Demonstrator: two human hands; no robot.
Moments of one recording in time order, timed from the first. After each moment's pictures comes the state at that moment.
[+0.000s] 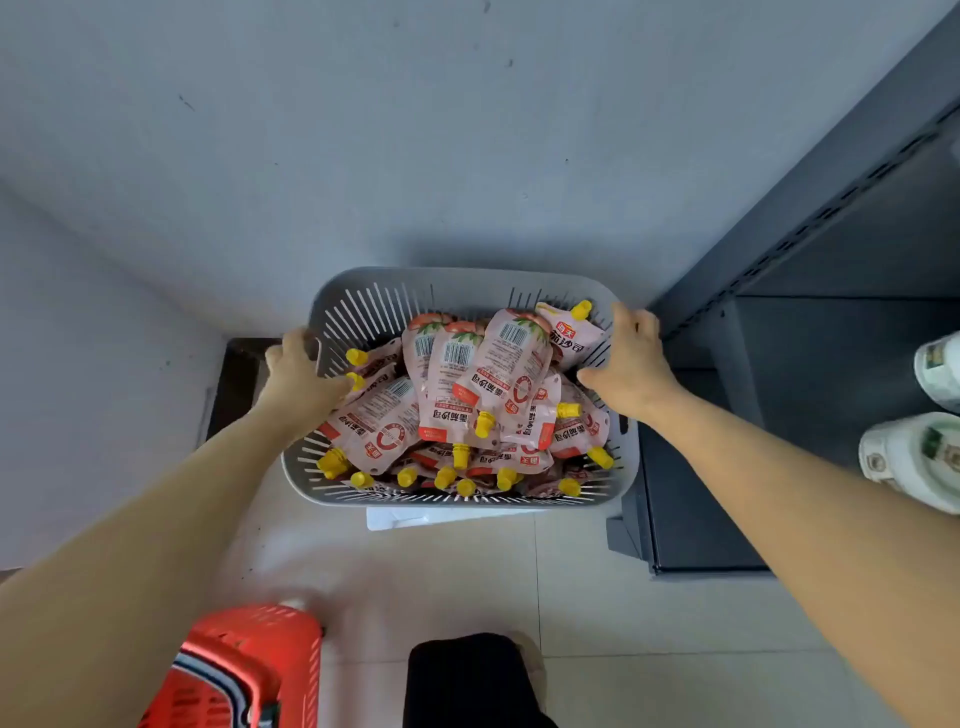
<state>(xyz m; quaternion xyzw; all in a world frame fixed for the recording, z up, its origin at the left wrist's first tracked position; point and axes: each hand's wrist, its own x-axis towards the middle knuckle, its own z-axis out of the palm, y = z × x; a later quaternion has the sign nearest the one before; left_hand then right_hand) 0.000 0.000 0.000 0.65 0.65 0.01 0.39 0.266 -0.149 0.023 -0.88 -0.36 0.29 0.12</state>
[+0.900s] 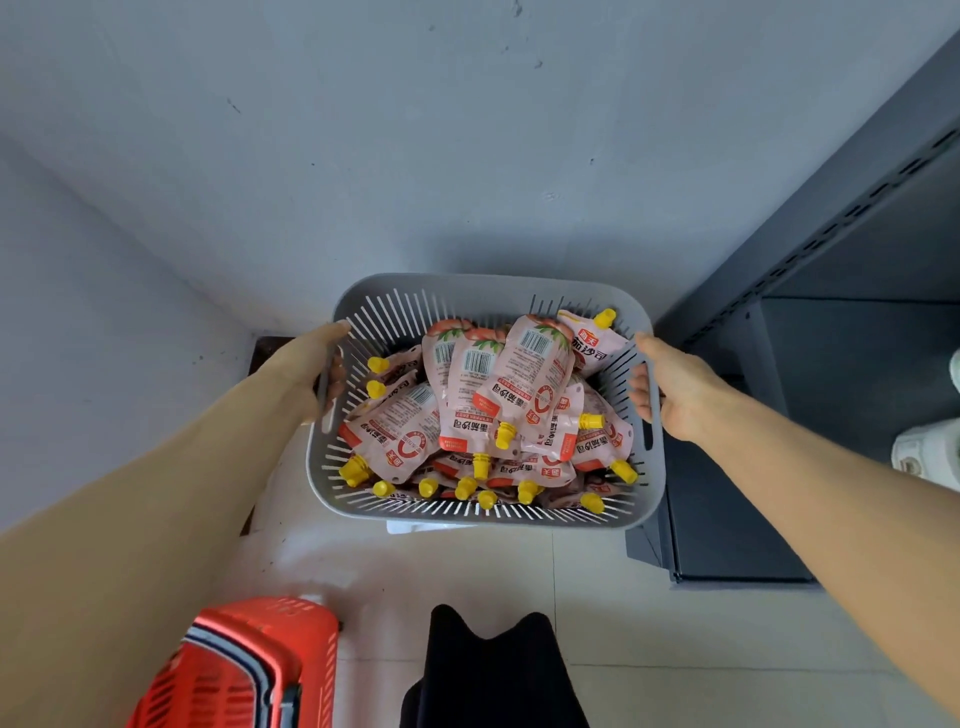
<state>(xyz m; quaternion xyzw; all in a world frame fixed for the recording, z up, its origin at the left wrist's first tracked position) -0.005 0.016 0.015 0.30 0.71 0.11 0.62 0.276 -0.161 0.008 -0.80 0.06 0.46 0.39</state>
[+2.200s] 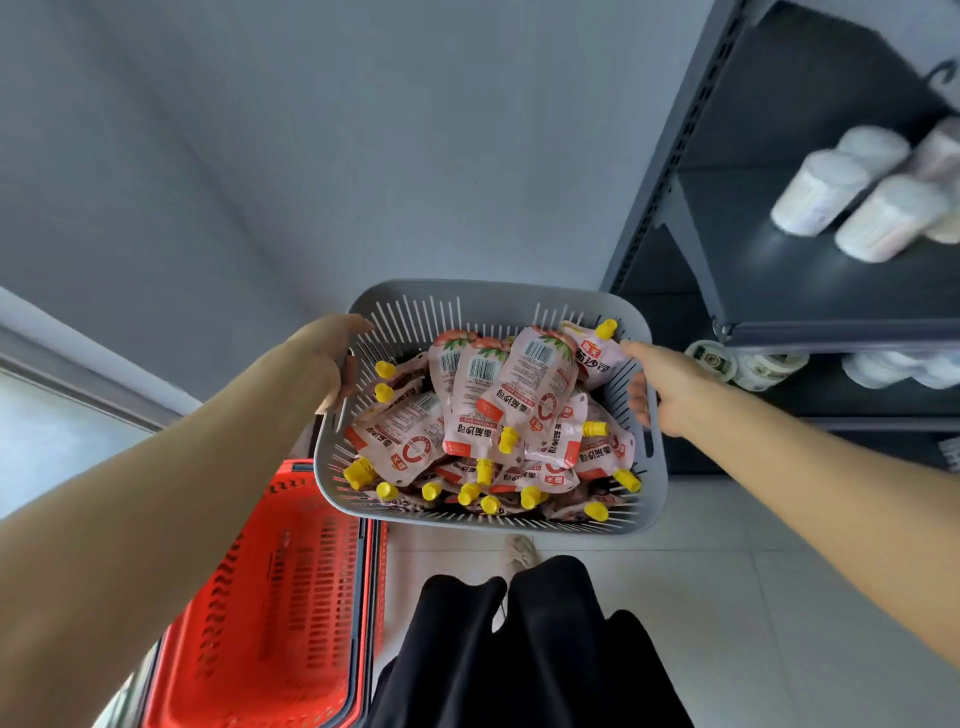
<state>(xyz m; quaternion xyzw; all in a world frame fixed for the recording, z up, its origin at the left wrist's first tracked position) -0.103 -0.220 0.356 0.31 0.74 0.06 0.59 0.151 -0.417 0.350 -0.78 0.02 0.46 0.42</state>
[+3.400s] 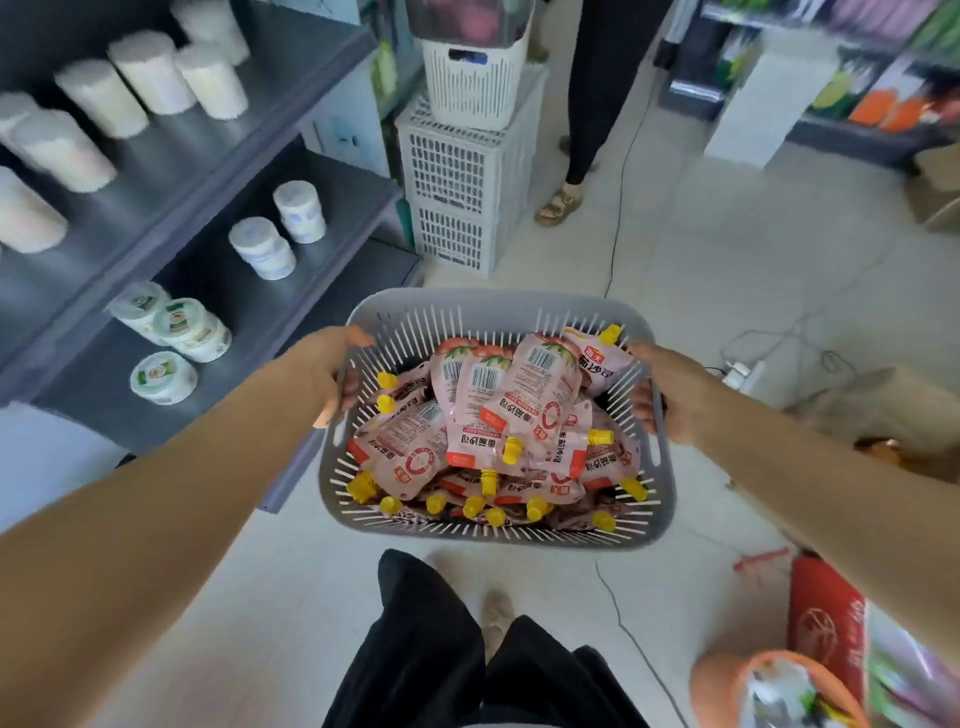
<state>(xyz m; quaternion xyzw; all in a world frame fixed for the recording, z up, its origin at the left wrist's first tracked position) 0.258 -0.804 0.360 0.66 0.41 -0.29 0.55 0.179 -1.119 0.379 -0.64 0.44 0.19 0.60</state>
